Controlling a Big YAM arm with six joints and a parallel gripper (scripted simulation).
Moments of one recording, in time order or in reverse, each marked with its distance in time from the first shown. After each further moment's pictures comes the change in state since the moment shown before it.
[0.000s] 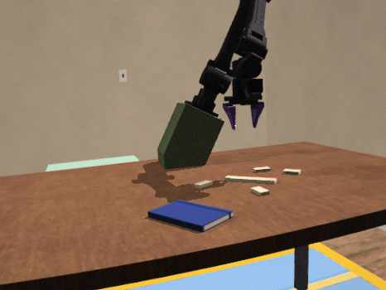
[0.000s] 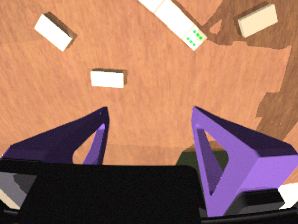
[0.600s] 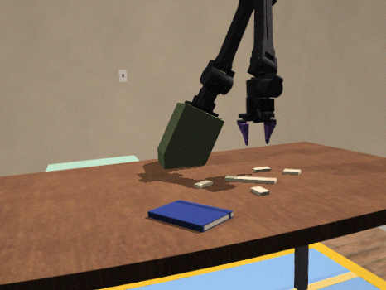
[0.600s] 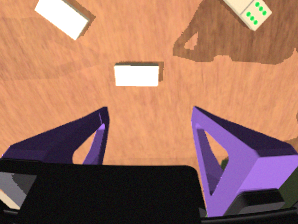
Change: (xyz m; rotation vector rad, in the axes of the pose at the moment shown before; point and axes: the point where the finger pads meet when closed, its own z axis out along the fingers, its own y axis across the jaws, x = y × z) arm 0.033 0.054 0.060 0.011 -0.008 0.071
